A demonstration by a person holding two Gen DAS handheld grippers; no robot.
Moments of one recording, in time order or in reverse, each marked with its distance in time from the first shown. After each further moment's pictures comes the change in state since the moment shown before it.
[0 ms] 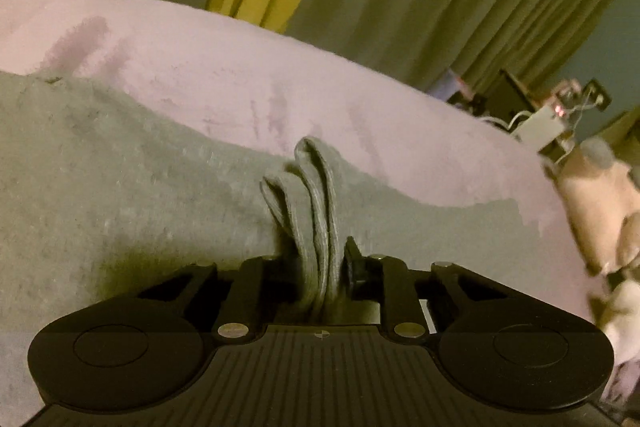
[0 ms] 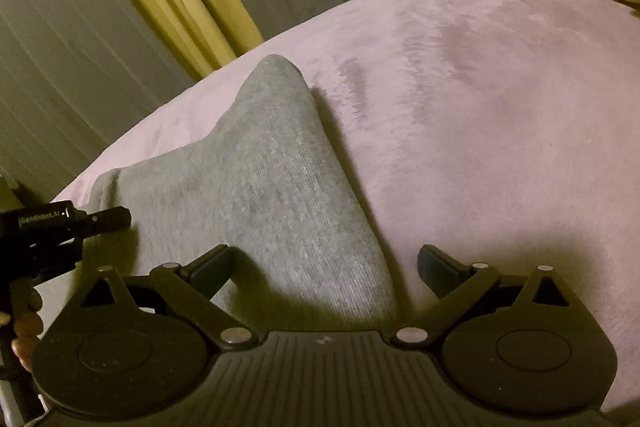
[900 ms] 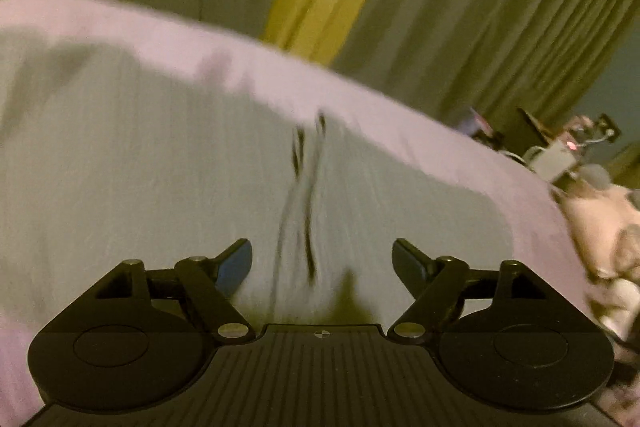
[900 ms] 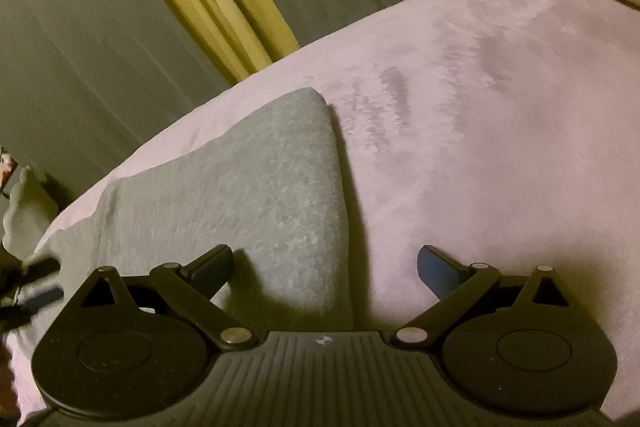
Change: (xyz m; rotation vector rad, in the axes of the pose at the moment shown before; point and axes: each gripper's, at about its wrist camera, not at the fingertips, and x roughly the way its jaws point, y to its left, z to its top) left arm -0.124 0.048 -0.059 -0.066 -0.088 0.056; right arm -0.005 0.010 -0.001 -0.048 -0.015 0.092
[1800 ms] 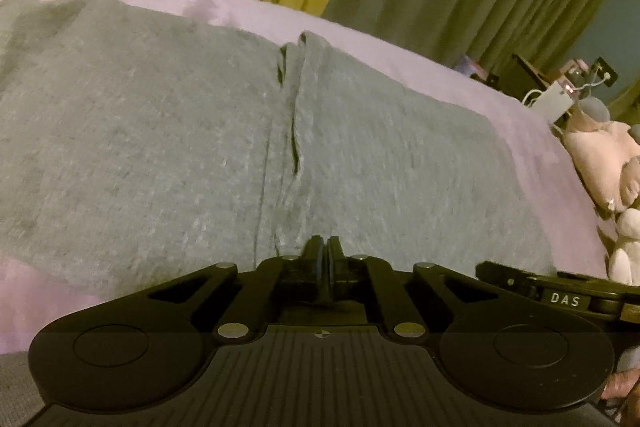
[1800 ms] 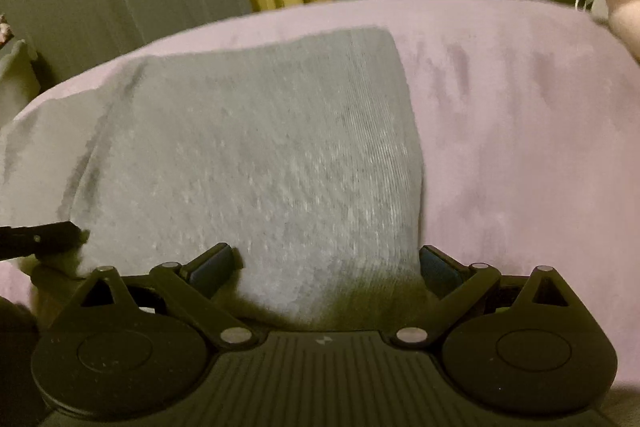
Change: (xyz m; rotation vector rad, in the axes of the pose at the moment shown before) left arm -0.002 -0.012 -0.043 0.108 0.088 0.038; right arm 0.003 0.057 -0.035 -0.287 0.145 -0.116
